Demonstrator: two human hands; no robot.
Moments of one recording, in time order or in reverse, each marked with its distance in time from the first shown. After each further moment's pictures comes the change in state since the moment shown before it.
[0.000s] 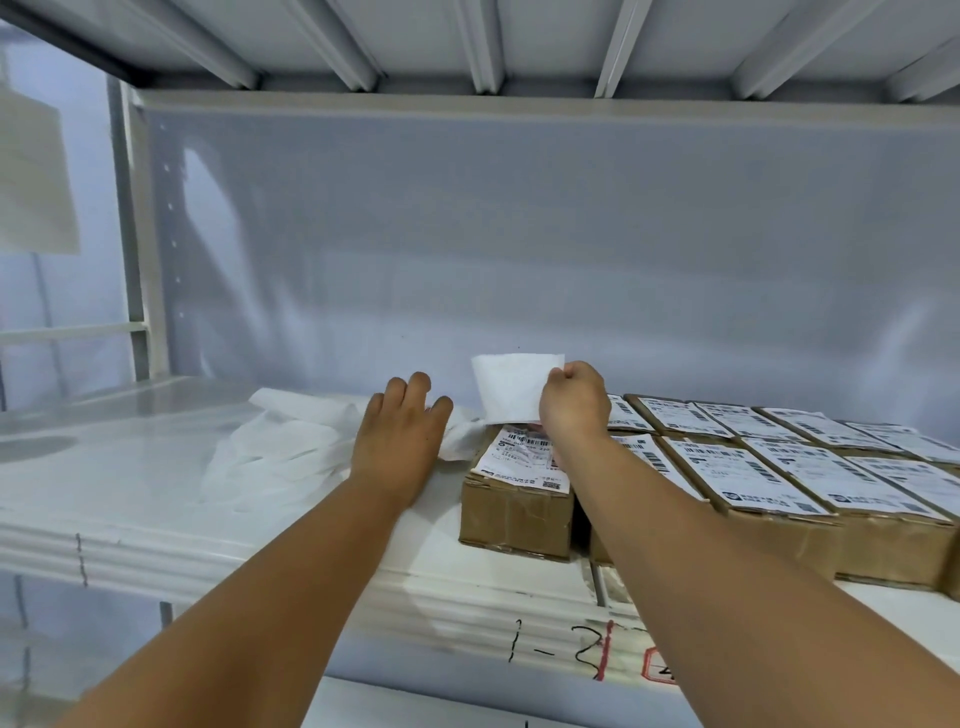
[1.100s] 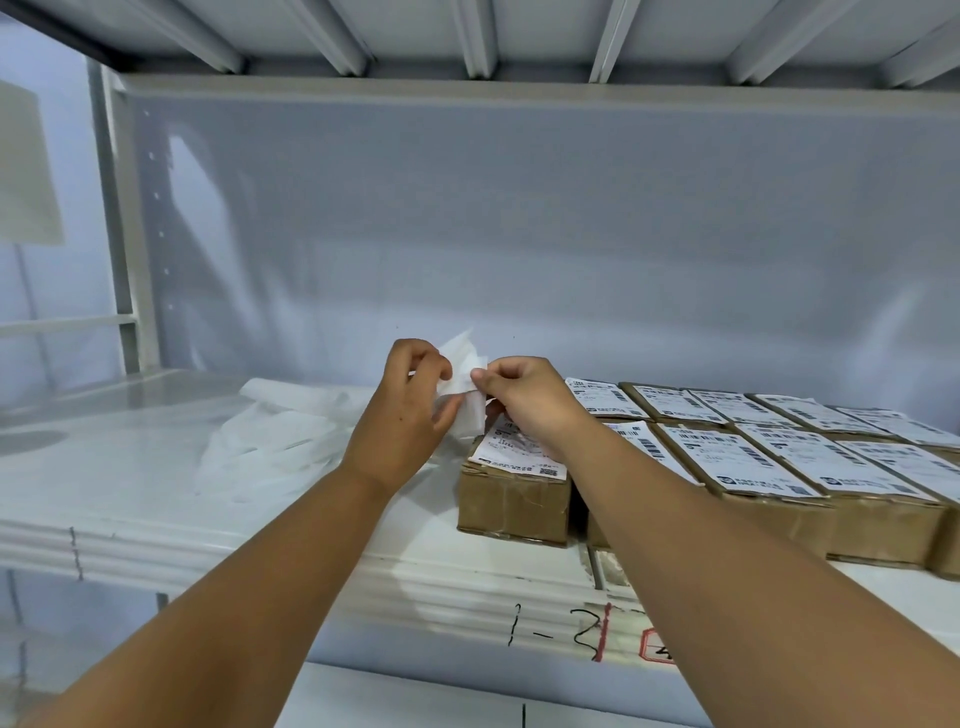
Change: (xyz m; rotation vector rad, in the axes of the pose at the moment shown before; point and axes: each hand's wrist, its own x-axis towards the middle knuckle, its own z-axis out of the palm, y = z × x) left_hand 0.002 0.006 -0.016 -0.625 0.345 0.039; right_hand -0.018 -0.007 0.003 0.123 -0.548 -0.154
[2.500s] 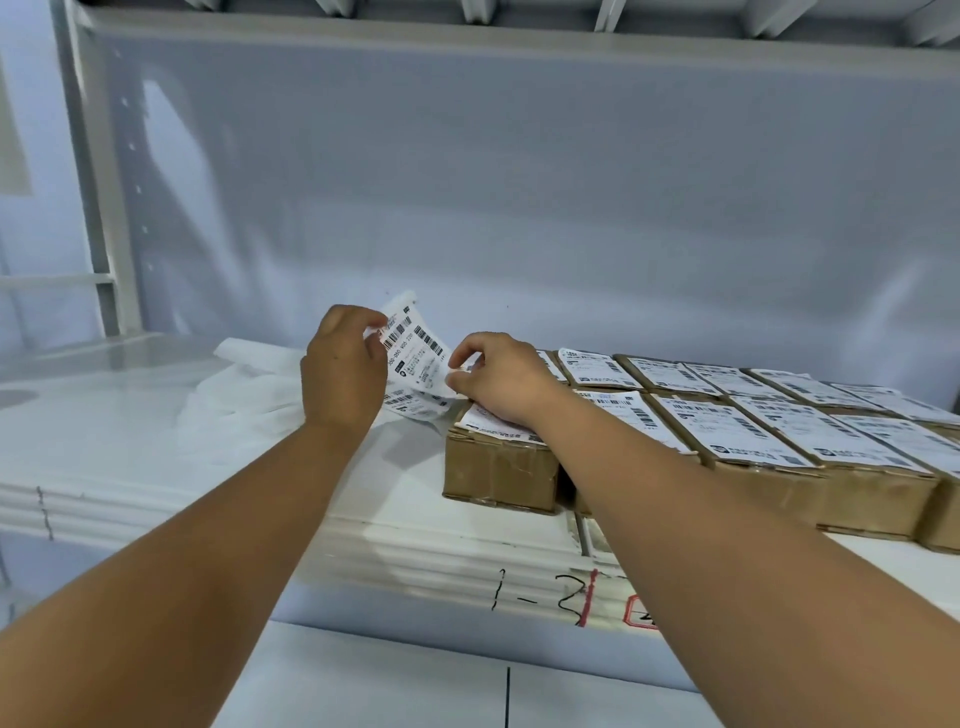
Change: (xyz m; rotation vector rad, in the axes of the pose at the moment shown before) left_hand 0.003 -0.022 -0.005 0.123 0.143 -0.432; right_hand 0.002 0.005 0.007 -0.602 -0.049 -0.094
